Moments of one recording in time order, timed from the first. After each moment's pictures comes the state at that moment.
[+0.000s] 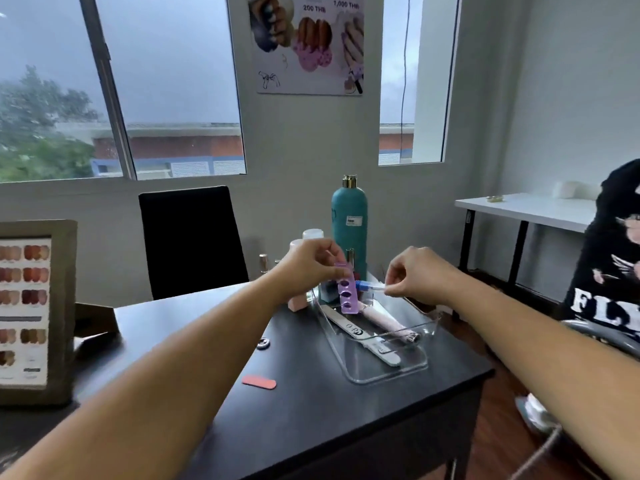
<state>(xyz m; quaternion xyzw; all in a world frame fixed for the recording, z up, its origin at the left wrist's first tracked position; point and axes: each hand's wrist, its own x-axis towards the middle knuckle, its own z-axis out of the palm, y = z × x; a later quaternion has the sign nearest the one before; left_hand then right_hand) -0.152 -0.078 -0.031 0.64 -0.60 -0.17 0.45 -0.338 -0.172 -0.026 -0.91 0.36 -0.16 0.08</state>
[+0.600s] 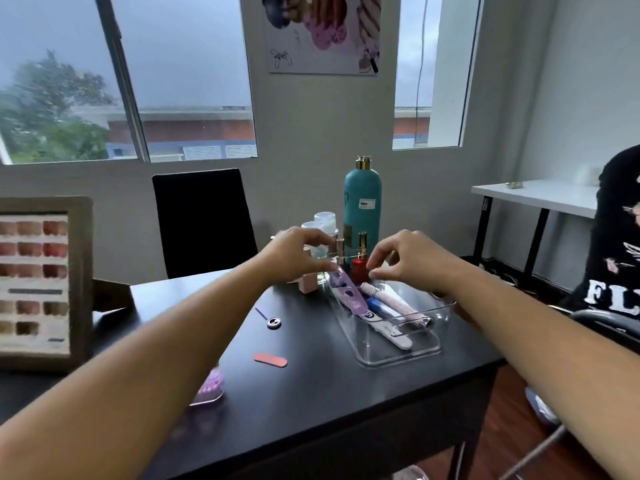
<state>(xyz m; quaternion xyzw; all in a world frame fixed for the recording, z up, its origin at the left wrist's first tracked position) -0.121 -0.060 -0.037 0.72 -0.61 -0.01 0.32 -0.320 -0.161 -0.030 -0.93 0.25 -0.21 0.15</state>
